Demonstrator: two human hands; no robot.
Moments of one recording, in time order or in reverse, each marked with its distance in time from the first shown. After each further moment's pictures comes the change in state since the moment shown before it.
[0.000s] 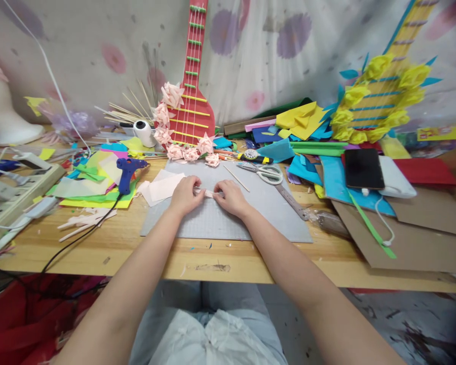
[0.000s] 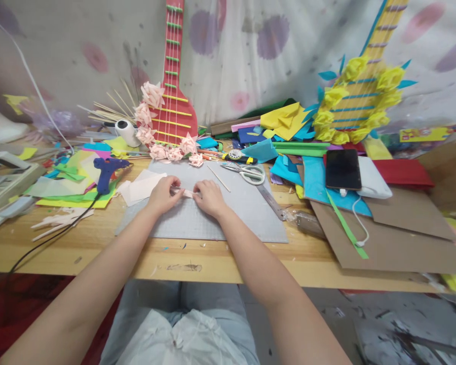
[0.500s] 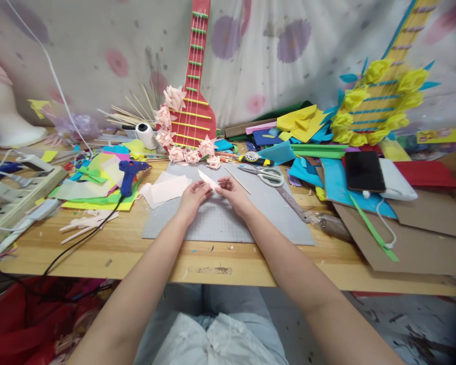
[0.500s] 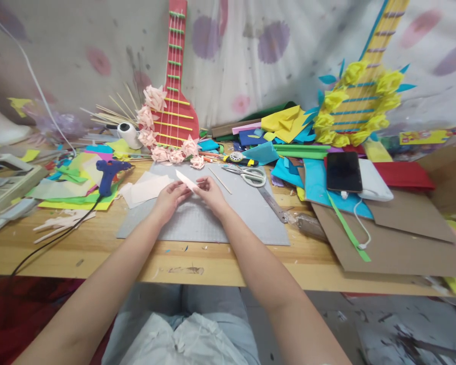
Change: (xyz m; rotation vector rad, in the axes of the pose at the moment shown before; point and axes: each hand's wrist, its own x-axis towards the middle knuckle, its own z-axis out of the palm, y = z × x) left_hand 0.000 0.028 0.015 -1.349 0.099 -0.682; right_hand 0.009 -0.012 -0.003 1.083 0.082 0.364
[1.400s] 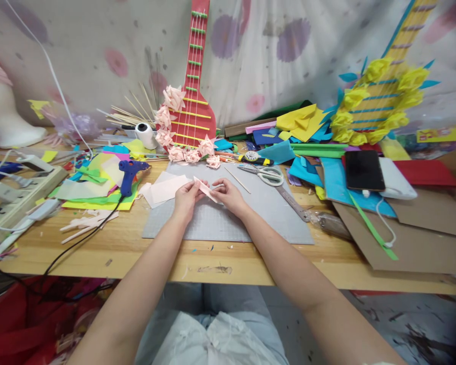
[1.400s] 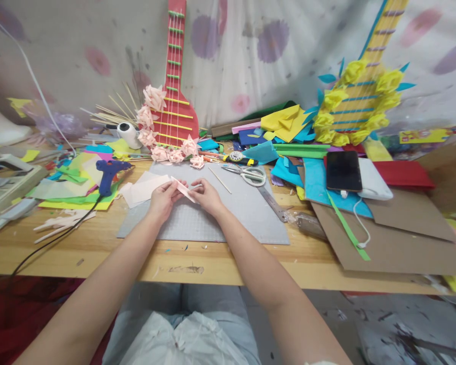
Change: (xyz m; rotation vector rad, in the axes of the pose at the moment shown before) left_hand 0.000 0.003 -0.006 0.020 0.101 0.072; right_hand -0.002 0.004 0.009 -0.071 -0.087 0.071
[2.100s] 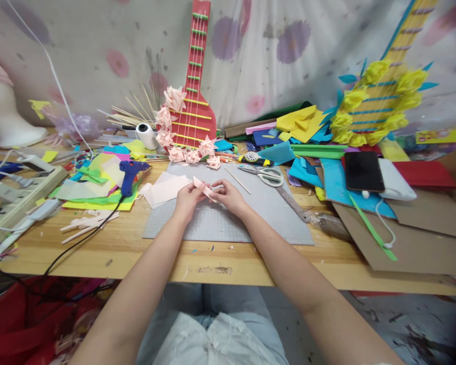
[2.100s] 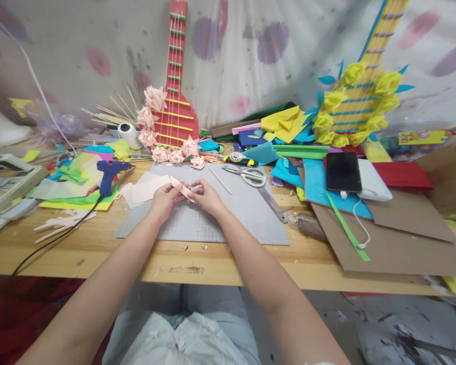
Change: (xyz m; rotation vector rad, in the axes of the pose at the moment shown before) left_hand 0.001 -0.001 -0.001 0.041 -0.047 -0.021; right_hand -0.002 -0.004 0.001 0.035 -0.062 0.029
